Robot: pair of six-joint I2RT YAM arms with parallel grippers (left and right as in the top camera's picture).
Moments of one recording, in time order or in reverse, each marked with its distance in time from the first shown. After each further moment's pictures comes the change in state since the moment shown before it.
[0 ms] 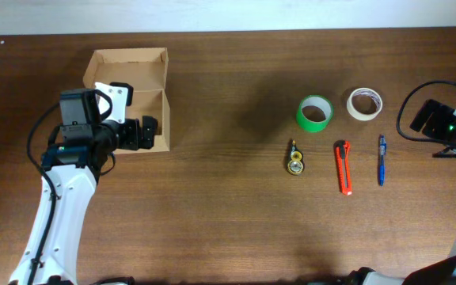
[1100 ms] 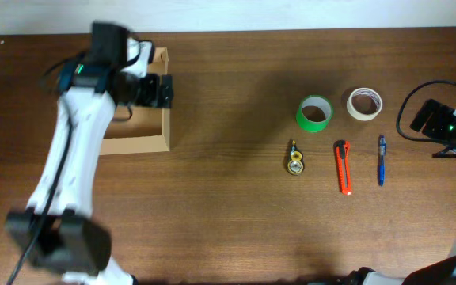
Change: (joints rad) left arm -0.184 0.466 0.784 -0.583 -0.215 -0.108; right arm 0.000 0.000 0.000 -0.001 -0.001 0.002
